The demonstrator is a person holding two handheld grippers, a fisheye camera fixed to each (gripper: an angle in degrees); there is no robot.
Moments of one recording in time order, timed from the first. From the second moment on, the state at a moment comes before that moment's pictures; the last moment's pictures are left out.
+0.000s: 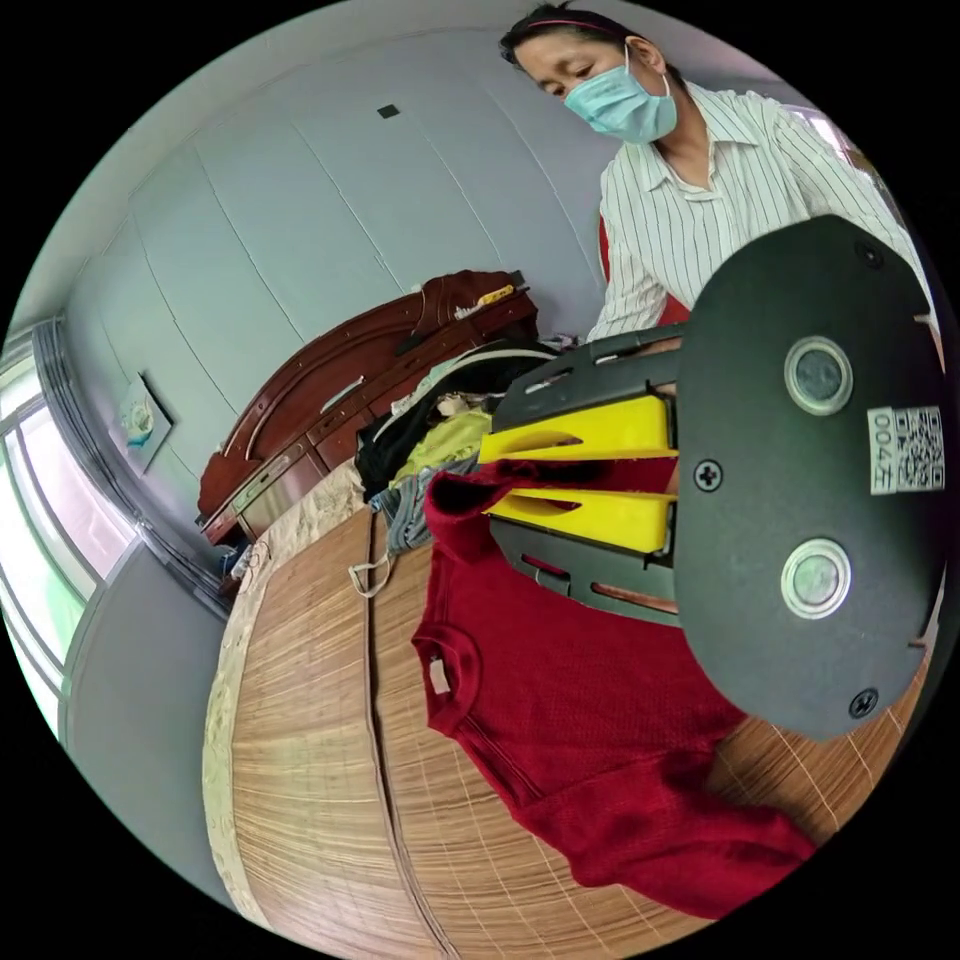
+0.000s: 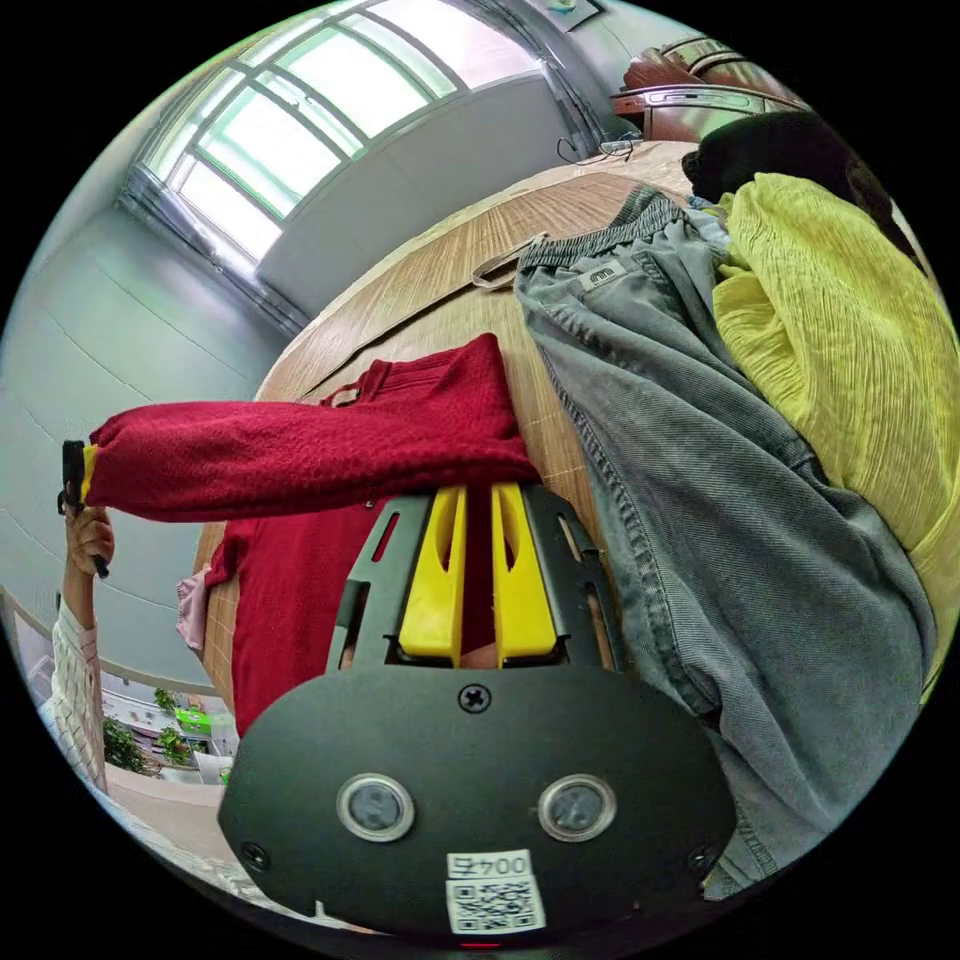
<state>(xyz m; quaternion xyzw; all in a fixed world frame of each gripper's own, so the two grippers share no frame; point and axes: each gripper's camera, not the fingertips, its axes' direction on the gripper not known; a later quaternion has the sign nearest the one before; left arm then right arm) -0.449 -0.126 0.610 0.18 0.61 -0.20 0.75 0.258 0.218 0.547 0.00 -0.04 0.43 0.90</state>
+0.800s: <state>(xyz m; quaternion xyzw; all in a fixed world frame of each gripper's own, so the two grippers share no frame) -0.314 -0.032 0.811 0.12 0.65 -0.31 0.68 0.260 -0.034 0.505 -0.12 -0.04 0.21 0.97</state>
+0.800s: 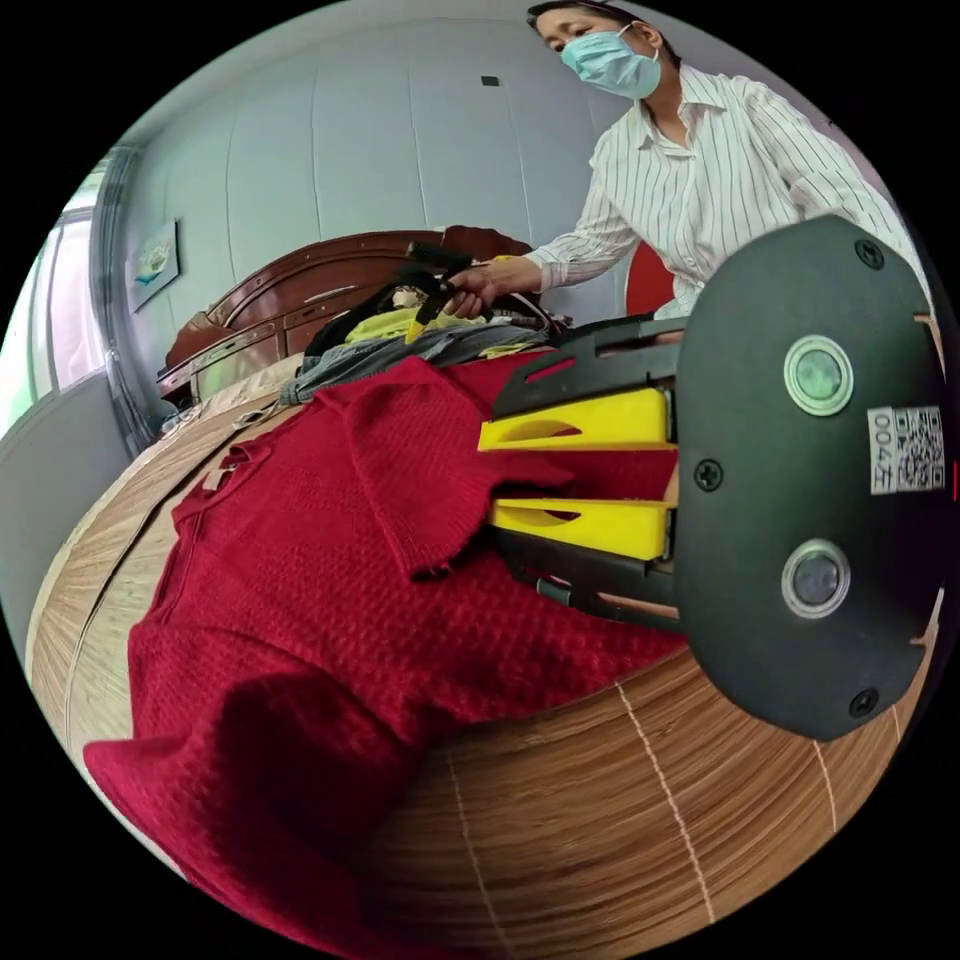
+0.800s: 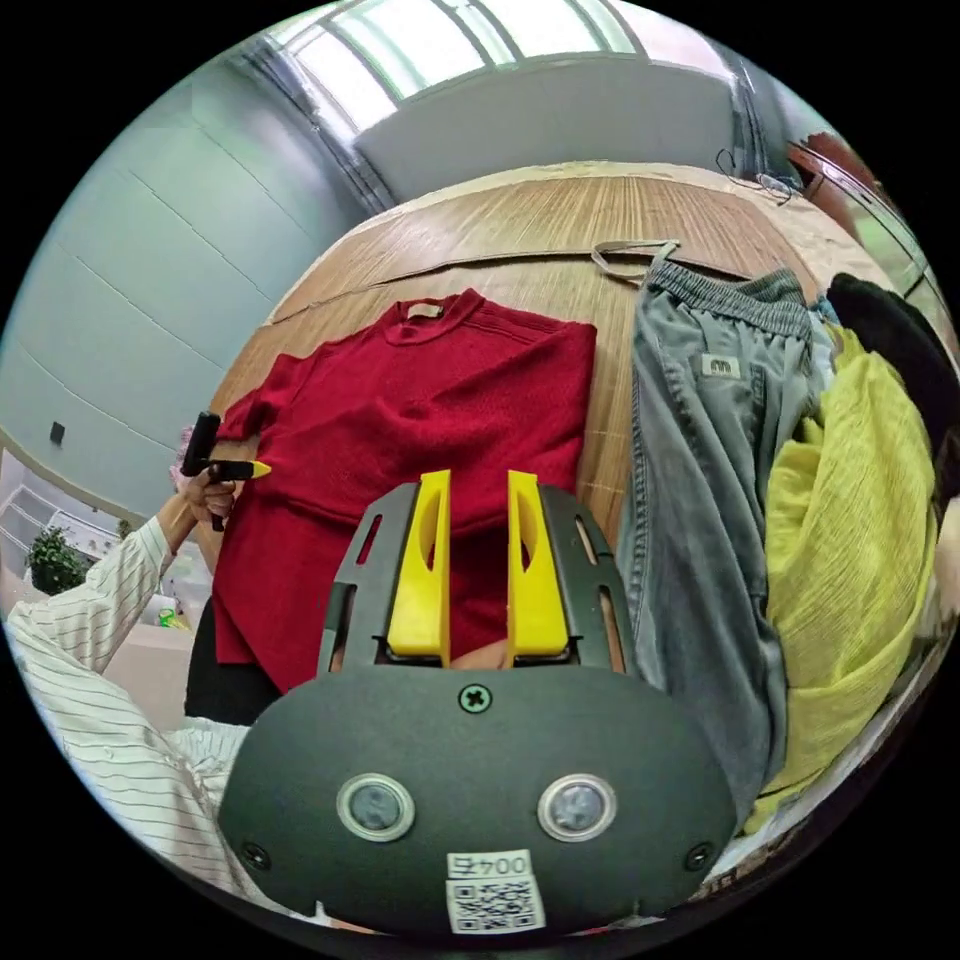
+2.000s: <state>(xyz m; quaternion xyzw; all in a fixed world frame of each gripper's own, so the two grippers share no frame) -0.273 -0.074 0.720 0.20 0.44 -0.32 0.81 0.250 -0.219 0.538 -0.16 0.09 -0.09 0.98</state>
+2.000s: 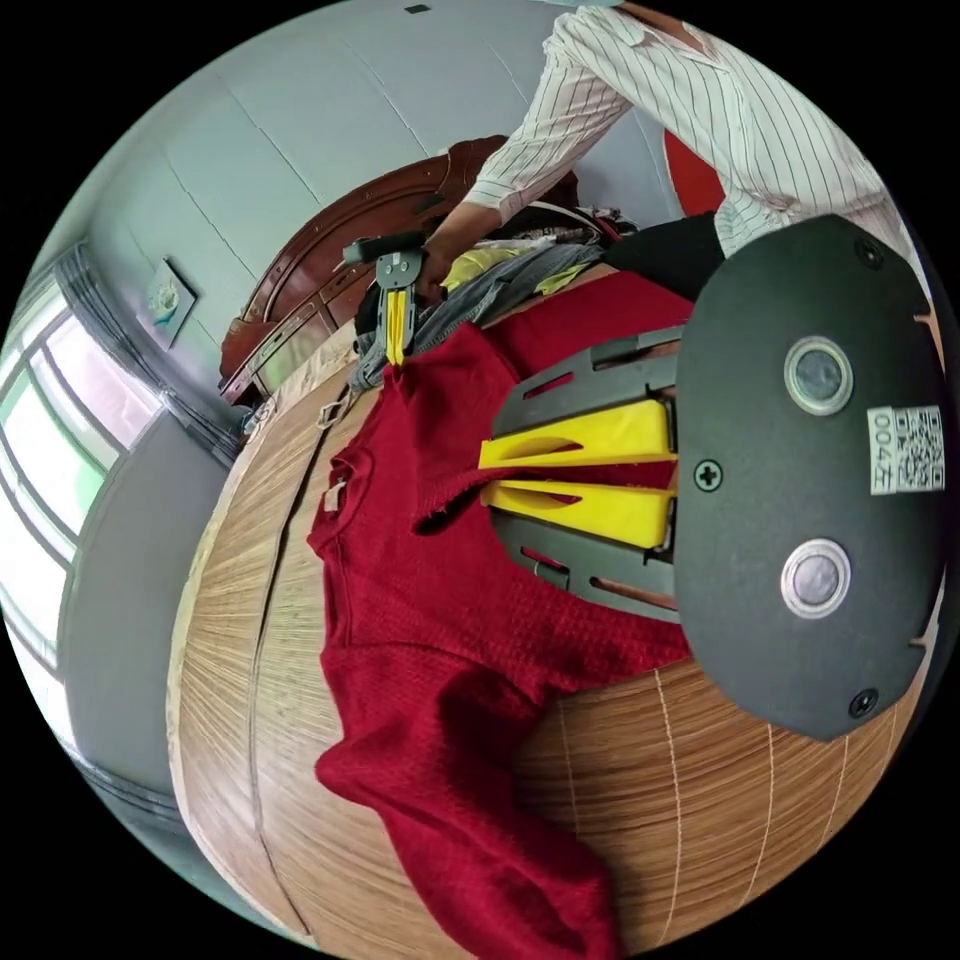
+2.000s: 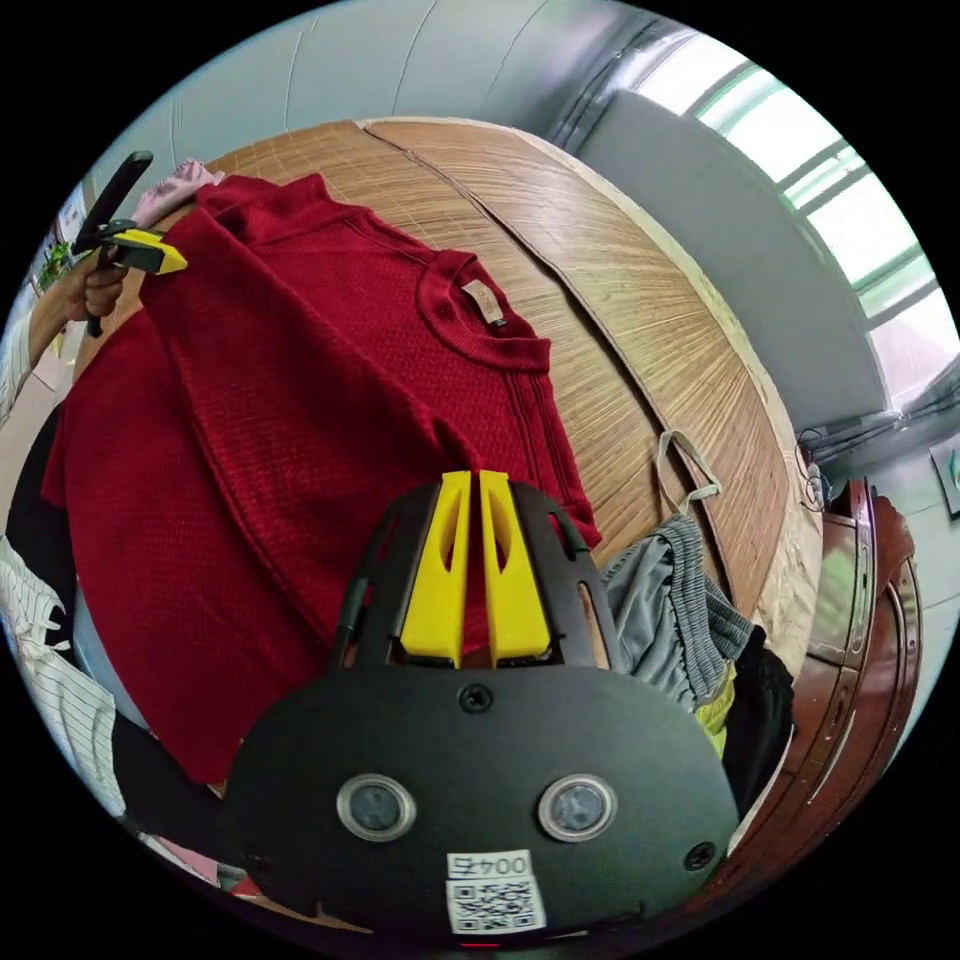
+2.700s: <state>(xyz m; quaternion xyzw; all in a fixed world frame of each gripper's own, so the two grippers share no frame) -0.276 -0.060 0.776 0.21 0.53 -0.47 0.68 0.344 -0.035 0.453 -0.02 -0.03 0.24 0.97</state>
